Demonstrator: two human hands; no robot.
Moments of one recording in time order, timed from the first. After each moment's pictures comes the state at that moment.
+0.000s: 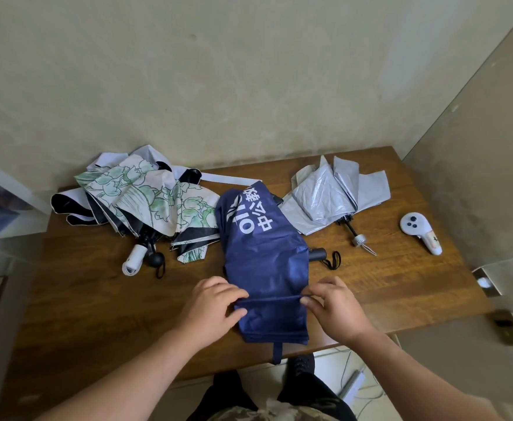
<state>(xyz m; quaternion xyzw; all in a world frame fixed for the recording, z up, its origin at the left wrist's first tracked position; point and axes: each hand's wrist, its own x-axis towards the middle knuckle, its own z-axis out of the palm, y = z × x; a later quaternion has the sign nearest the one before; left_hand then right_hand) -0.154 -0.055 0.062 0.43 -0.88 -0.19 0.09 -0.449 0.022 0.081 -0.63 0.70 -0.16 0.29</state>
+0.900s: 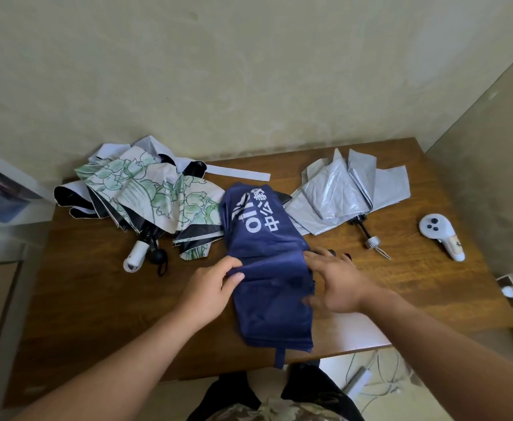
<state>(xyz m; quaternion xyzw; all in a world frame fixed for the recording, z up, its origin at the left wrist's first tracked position) -0.170 -0.094 0.080 0.55 -0.76 -0.33 0.13 -0.483 -0.063 0.075 -0.72 0.61 0.02 0.35</state>
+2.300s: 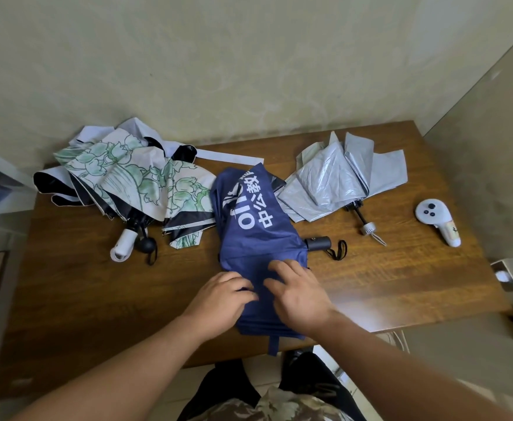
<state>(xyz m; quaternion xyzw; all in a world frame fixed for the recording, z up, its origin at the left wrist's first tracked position) -0.180 -0.065 0.020 0.34 -0.92 -0.18 -0.01 -0.410 -0.017 0.031 -0.80 0.57 -0.07 0.14</state>
